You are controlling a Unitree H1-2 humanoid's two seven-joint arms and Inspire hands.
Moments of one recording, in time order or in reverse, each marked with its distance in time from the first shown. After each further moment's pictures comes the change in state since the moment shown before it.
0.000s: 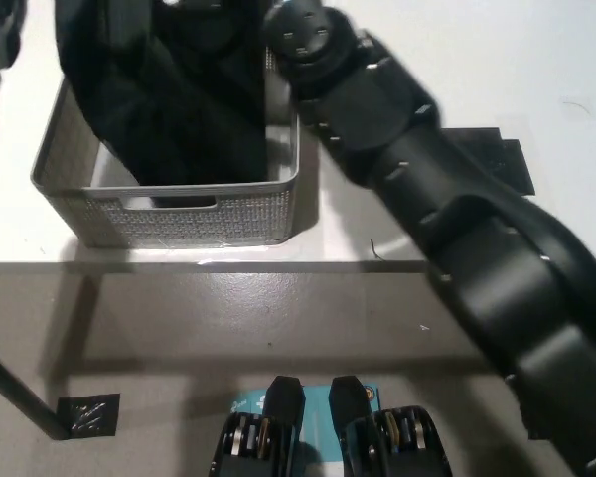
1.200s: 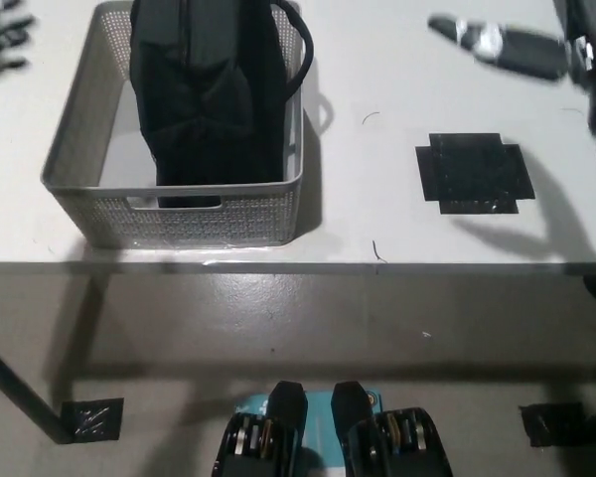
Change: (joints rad) left_arm 0.398 0.123 0.084 -0.538 -0.131 -0.020 -0.244; right_arm 0.745 -0.354 -0.253 -1.316 -0.015 0.136 0.108
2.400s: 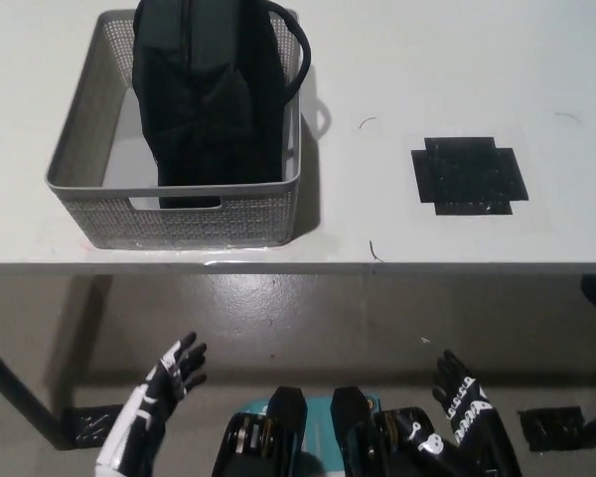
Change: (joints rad) left_arm 0.605 -0.509 -0.114 0.313 0.138 -0.534 0.077; right_arm 0.855 0.371 0.001 0.219 0.130 -0.305 0.014
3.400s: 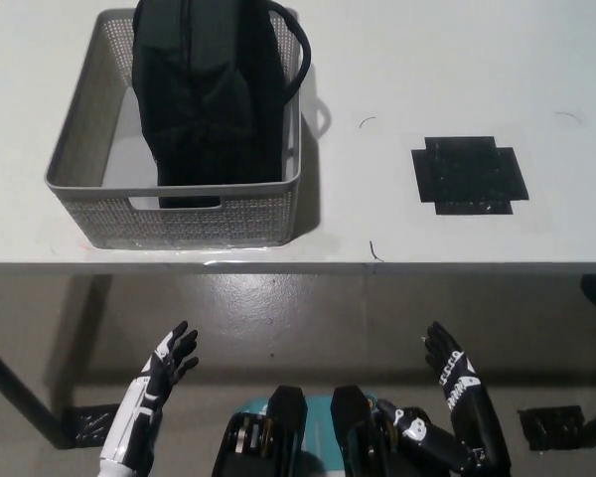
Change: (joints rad) left_arm -0.050 -0.012 -0.005 0.110 0.038 -0.192 0.094; right_arm -0.095 -0.013 0.014 0.169 -0.133 -0.289 -0.021
